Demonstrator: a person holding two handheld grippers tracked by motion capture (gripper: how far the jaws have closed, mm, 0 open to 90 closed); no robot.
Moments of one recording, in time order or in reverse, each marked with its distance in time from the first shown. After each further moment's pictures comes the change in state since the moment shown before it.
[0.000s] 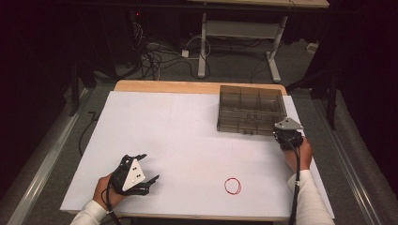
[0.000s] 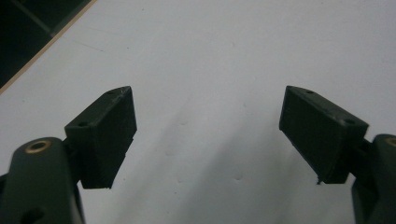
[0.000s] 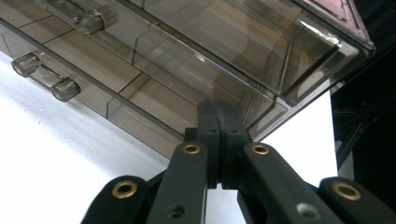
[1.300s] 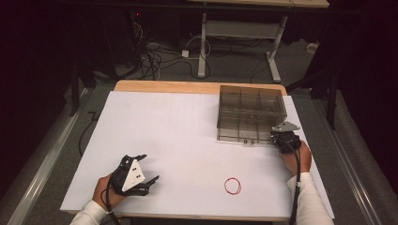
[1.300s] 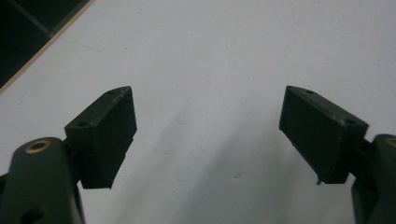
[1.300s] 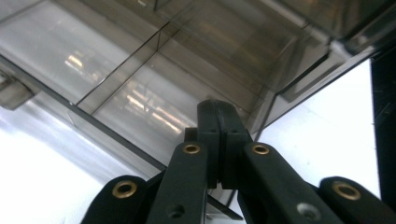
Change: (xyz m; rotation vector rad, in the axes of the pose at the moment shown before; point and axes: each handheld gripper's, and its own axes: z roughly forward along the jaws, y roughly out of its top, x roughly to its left) left arm -0.001 0.000 -0.002 0.005 -0.007 0.008; right arm 0.006 -0.010 0.005 0.116 0.069 -0.011
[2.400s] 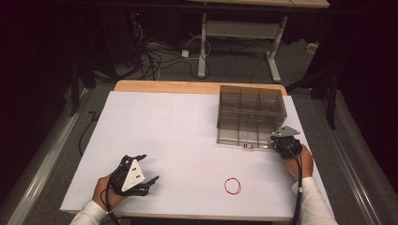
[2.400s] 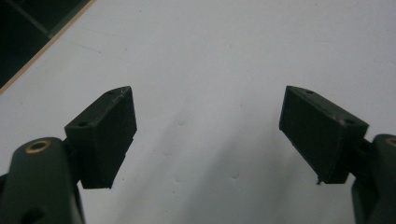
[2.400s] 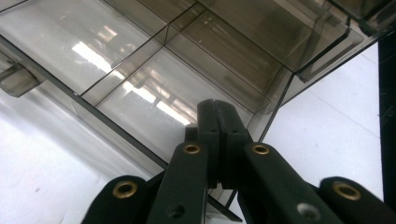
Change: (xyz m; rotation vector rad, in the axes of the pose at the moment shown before) left arm -0.001 0.001 -0.001 0.000 -0.003 0.002; right arm 0.007 -0.008 -0.013 0.012 0.019 -0.045
